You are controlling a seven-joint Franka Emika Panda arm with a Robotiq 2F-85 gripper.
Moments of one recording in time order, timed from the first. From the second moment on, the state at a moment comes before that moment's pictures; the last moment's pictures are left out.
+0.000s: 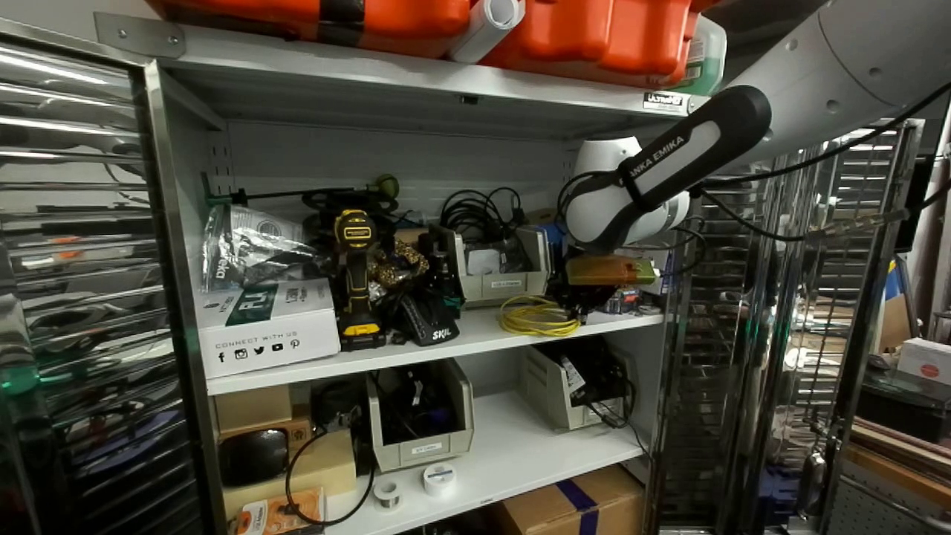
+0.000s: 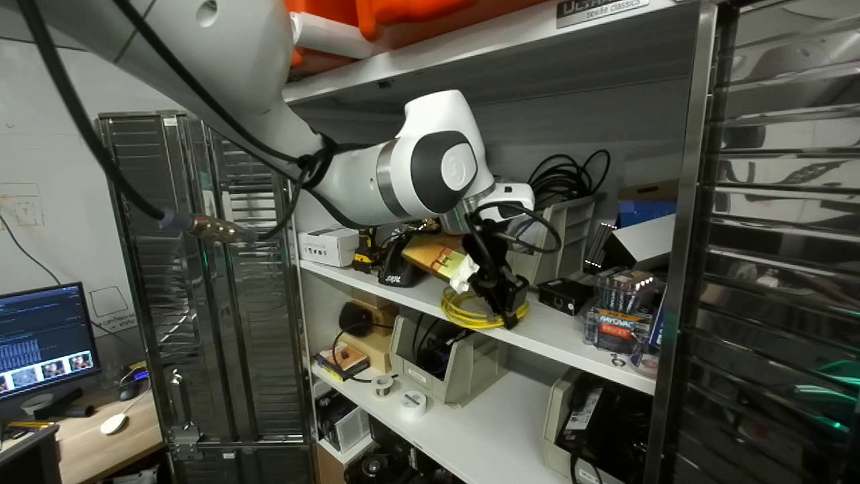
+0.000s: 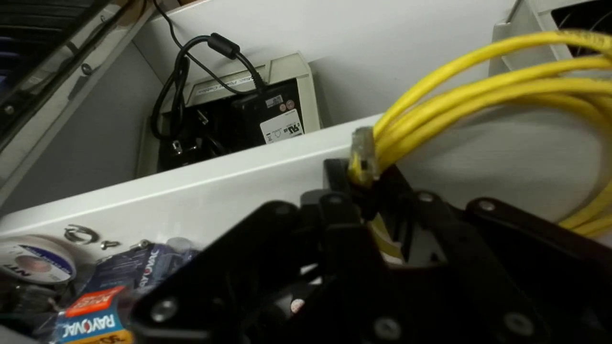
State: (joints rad) arm 0.05 0.33 -0.12 -1.75 -0.20 2.41 0.47
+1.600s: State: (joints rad) arm 0.09 0.11 -0.14 -1.85 -1.14 2.61 1.61
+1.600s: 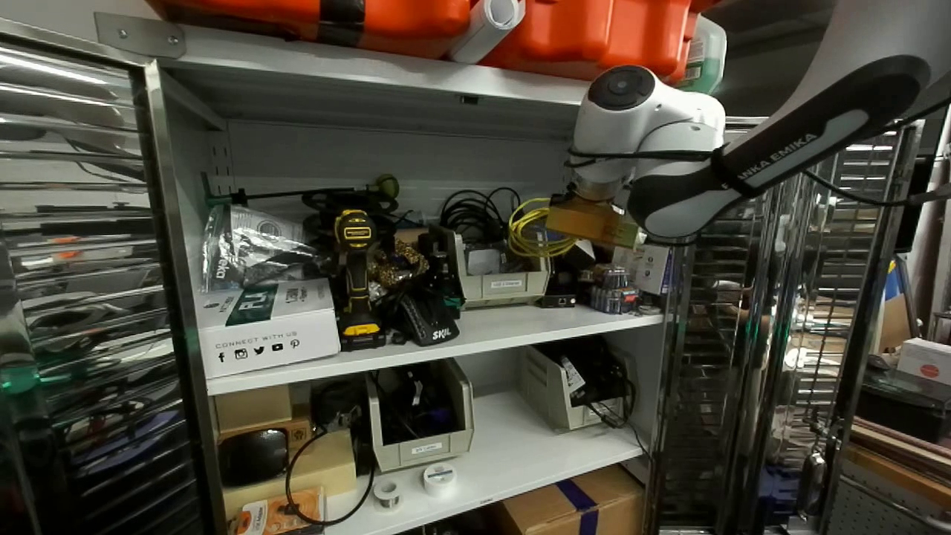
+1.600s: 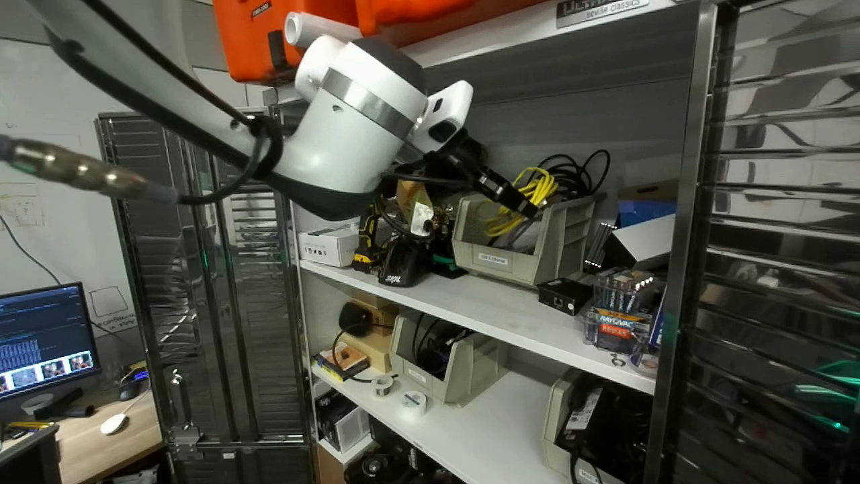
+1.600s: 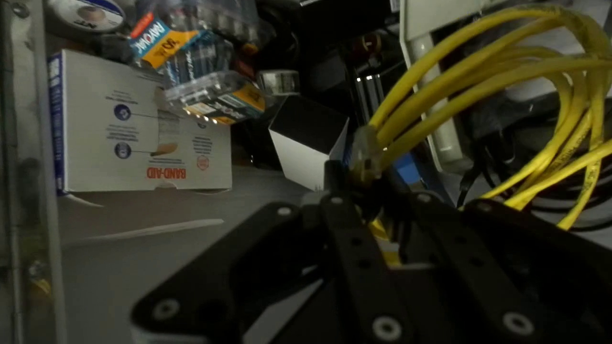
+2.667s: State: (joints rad) arm 0.12 0.58 -0.08 -1.23 -1.10 2.48 1.59
